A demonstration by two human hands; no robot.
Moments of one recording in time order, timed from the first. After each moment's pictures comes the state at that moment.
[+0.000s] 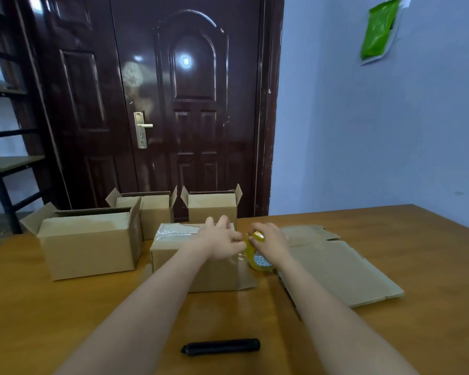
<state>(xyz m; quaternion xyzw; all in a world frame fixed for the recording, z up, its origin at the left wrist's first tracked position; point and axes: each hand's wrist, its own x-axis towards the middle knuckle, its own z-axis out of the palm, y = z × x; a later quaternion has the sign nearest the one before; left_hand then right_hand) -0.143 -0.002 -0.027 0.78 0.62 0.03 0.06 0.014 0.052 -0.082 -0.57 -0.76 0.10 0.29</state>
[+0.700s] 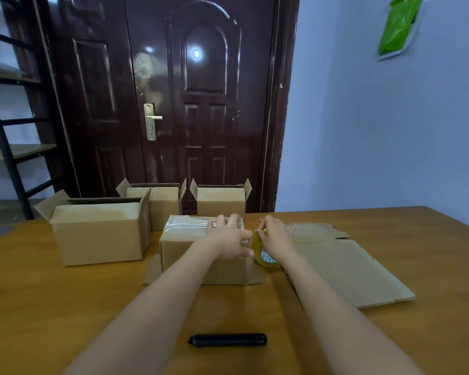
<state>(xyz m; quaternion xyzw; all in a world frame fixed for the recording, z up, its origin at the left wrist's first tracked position) -0.143 -0.009 -0.037 0.79 0.61 0.04 0.03 0.000 0.049 -0.076 -0.60 -0.75 0.08 0.28</state>
